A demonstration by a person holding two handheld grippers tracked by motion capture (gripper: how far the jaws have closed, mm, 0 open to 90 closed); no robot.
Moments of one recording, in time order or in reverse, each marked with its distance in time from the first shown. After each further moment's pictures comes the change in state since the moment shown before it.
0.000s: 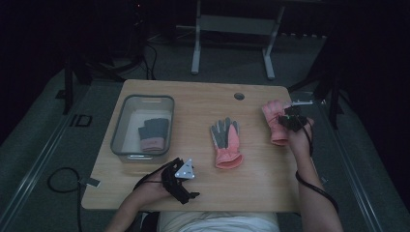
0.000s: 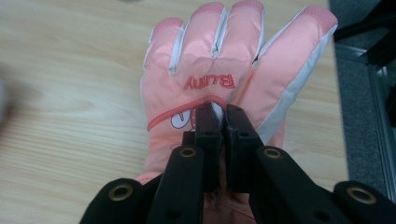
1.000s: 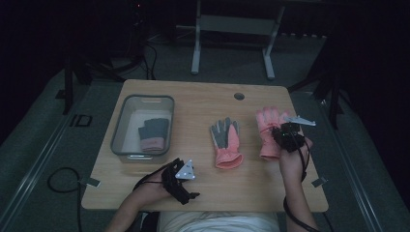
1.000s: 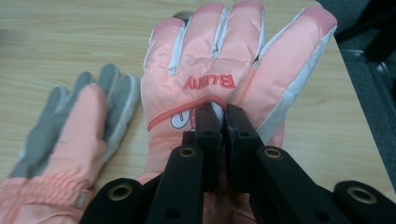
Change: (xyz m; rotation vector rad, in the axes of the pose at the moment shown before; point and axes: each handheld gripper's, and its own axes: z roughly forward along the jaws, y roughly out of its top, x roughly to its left) left arm -0.002 0.001 0.001 0.005 0.006 0.005; right arm 0.076 -0.040 -0.092 -0.115 -0.009 0.129
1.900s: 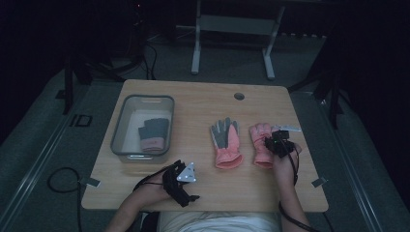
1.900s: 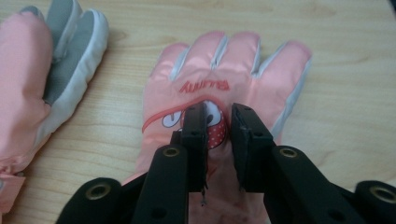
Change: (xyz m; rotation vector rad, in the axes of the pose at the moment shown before) left arm -0.004 0.000 0.002 0.025 -0.019 0.034; right arm -0.006 -0.033 0.054 0.098 0.003 -0.044
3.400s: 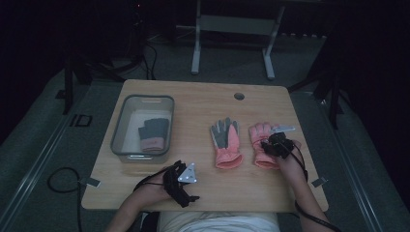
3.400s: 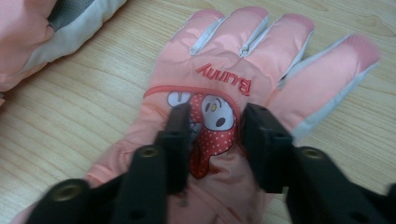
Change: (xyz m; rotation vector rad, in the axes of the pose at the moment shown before) left arm -0.001 0.001 0.001 0.016 0.002 0.011; right arm -0.009 -0.005 0.016 0.068 0.107 -0.296
